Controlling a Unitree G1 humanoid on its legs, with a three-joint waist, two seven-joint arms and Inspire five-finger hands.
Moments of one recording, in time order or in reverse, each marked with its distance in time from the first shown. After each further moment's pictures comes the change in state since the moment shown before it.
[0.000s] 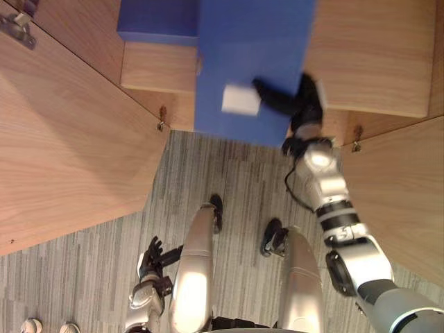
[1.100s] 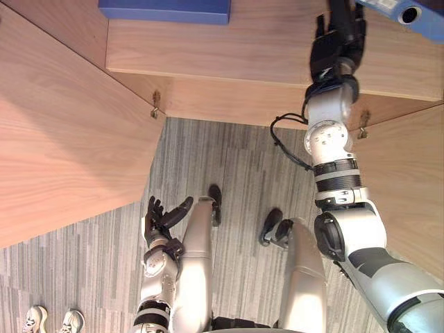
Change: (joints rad) left arm -0.074 -0.089 -0.015 -0.164 -0.091 -0.035 0.123; right arm -0.223 0.080 -0.017 0.060 0.425 -0.037 -0.107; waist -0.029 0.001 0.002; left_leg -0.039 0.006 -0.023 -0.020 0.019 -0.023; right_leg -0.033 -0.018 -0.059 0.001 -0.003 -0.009
